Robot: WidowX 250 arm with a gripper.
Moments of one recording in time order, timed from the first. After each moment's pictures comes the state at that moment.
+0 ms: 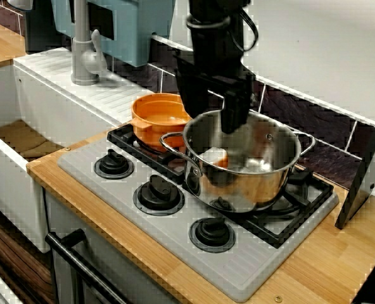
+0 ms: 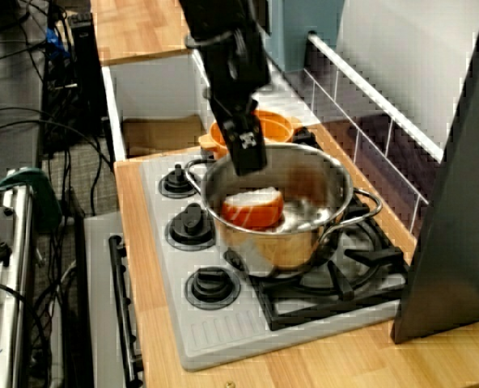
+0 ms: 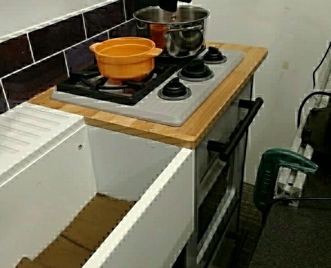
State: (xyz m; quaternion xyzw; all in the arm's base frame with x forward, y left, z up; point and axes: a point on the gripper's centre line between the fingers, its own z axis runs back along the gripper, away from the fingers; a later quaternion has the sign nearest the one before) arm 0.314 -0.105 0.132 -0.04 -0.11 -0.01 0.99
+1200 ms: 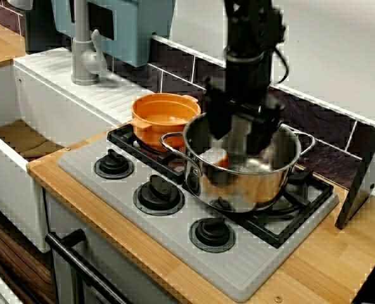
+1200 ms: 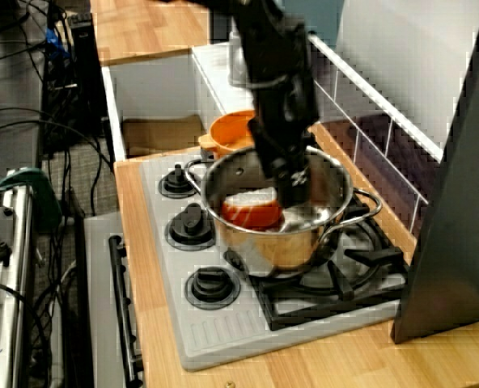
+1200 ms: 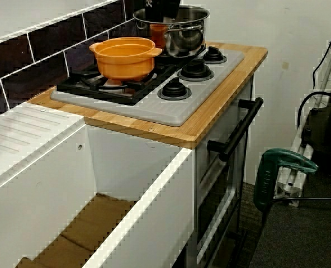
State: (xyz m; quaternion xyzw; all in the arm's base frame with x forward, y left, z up) arm 0.343 -0.113 0.098 -0.02 -0.09 0.00 1.00
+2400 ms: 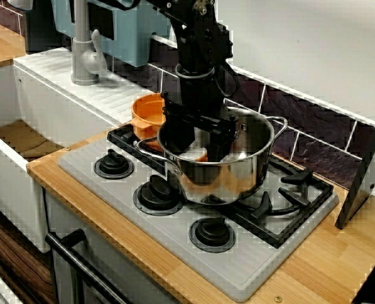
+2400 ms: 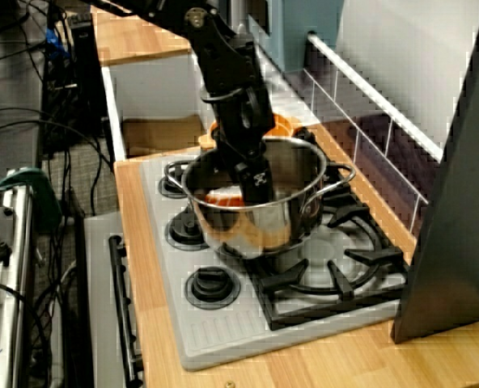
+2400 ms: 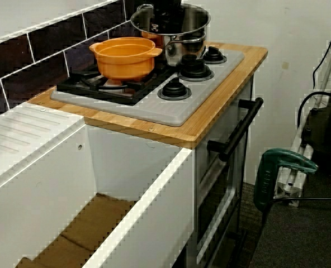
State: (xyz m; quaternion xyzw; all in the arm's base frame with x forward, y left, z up) arm 0.324 -0.078 0.079 -0.03 -0.11 0.04 0.99
